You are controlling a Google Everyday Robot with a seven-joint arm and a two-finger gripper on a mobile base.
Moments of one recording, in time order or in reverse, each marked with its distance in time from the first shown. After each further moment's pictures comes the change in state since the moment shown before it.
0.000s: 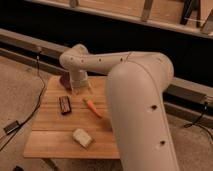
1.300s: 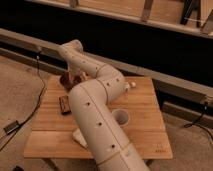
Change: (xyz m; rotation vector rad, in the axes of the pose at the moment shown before) arm -0.144 -0.001 0.075 0.003 -0.007 0.195
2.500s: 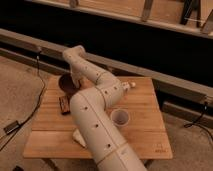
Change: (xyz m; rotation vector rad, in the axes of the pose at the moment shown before) arm 0.009 -0.005 0.040 -0.026 0.067 0.032
